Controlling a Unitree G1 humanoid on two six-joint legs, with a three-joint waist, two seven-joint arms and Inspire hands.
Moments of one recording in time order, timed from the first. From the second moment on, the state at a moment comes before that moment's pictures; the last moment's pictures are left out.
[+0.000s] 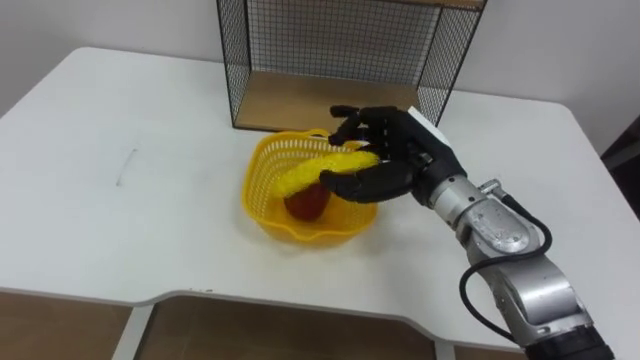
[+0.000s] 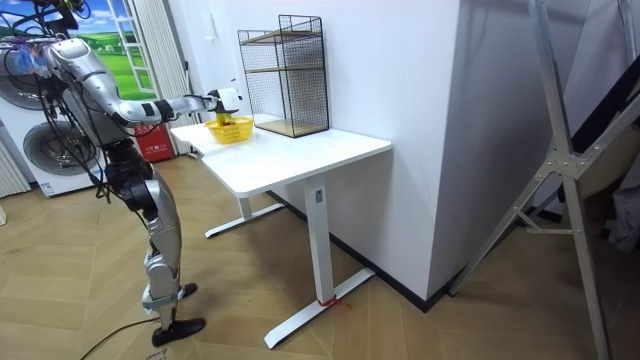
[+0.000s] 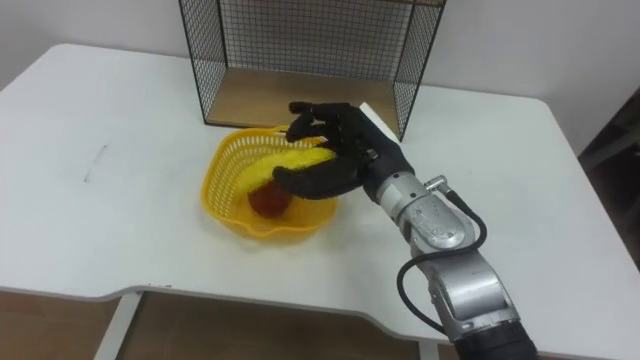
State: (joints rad) left arm 0.23 0.22 -0.06 1.05 0.31 0.15 -0.01; right arm -0.22 -0.32 0.22 0.13 0.19 0.06 0.22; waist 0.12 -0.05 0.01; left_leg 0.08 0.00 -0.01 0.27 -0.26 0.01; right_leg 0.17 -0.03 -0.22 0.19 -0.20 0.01
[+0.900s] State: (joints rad) left arm 0.23 0.22 -0.05 1.07 0.30 0.16 -0.01; right arm -0.13 -0.32 0.24 0.13 0.19 0.09 0.23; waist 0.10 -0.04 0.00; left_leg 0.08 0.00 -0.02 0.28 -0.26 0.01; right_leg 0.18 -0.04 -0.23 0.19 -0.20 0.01
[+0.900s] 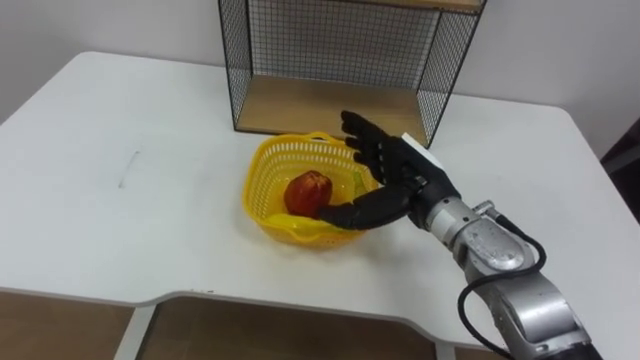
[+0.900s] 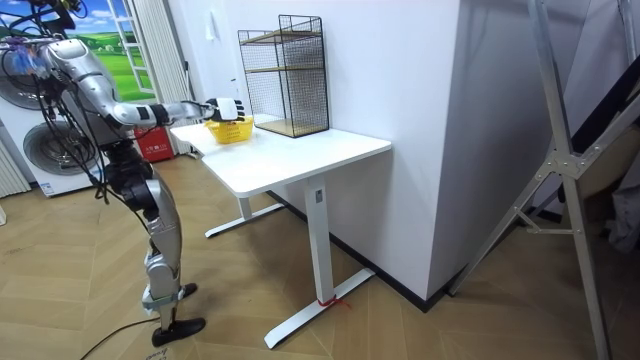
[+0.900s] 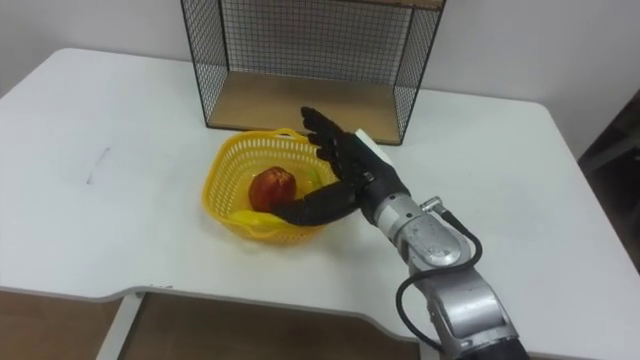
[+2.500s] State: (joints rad) left arm 0.29 0.20 0.34 -0.01 -0.41 -0.21 0.87; right arm 0.24 -0.26 0.00 0.03 0.43 -0.05 -0.06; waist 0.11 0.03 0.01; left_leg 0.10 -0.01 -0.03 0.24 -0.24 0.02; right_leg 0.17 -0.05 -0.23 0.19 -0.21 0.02
